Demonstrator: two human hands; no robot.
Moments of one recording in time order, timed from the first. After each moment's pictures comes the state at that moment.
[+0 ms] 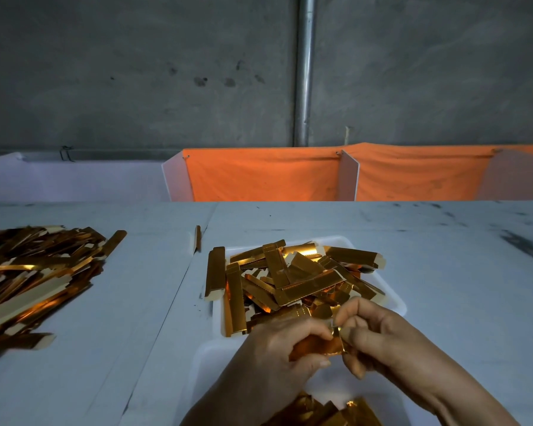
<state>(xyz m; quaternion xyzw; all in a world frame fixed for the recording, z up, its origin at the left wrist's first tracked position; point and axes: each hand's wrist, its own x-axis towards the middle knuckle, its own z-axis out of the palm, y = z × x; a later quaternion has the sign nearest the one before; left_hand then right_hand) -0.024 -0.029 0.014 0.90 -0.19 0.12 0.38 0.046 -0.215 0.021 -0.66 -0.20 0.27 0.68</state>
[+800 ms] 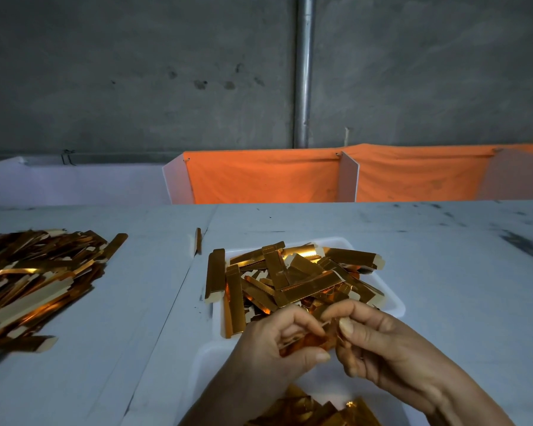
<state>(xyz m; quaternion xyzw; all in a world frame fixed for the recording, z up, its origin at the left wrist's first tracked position) -0.025 -0.026 0.013 0.82 -0.13 0.06 0.55 0.044 -0.215 0.022 -0.51 -0.20 0.35 0.76</state>
